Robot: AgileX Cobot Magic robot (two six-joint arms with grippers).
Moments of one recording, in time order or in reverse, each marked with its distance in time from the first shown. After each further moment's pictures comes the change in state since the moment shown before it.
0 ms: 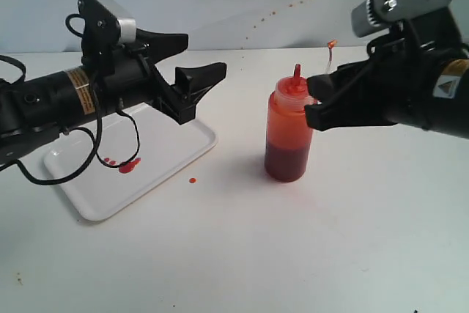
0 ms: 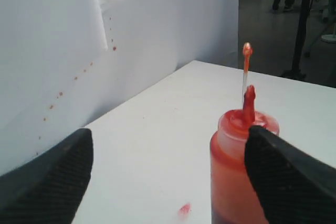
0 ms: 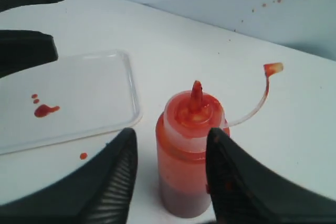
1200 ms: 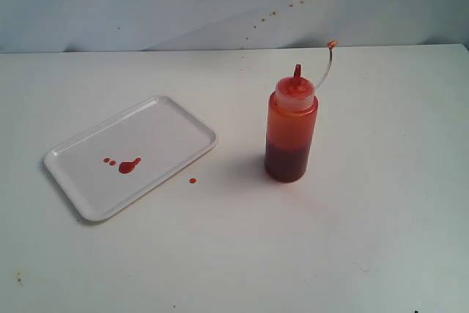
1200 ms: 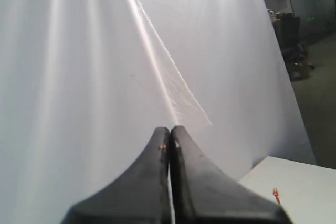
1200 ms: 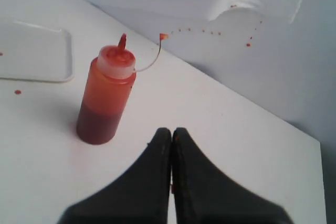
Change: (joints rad) left arm 0.000 -0.899 0.002 0.498 0.504 -0.566; right arm 0.000 -0.802 0.181 -0.446 0.509 0.075
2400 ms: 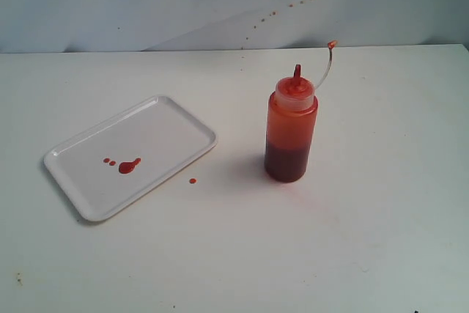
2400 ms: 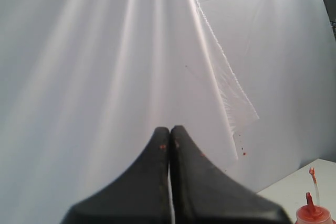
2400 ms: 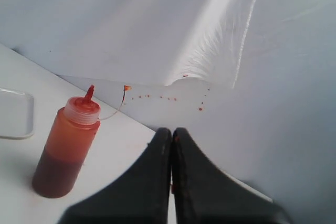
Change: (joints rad) left arm 0.000 -0.390 0.261 0.000 0.199 -0.013; right arm 0.000 -0.415 0.192 -0.139 -0.108 0.029
